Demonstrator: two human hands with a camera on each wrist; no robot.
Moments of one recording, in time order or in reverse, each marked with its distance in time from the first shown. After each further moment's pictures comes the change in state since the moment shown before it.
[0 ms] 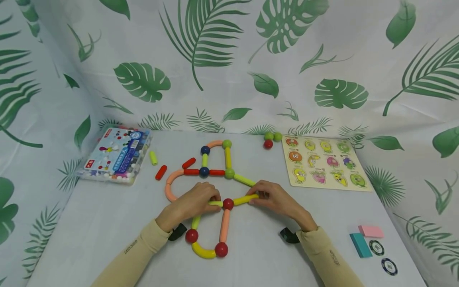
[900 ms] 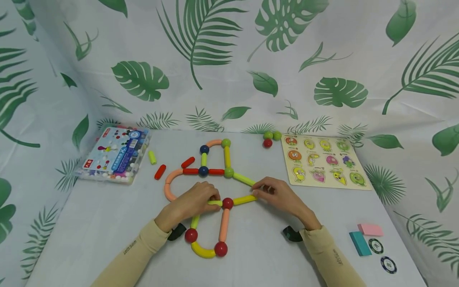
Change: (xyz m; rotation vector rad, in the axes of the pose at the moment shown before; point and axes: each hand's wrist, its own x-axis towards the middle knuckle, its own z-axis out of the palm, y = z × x) left_hand 0.000 0.000 0.000 -0.008 -0.002 0.006; right_hand -0.007 0.004 -0.010 0.018 0.102 0.103
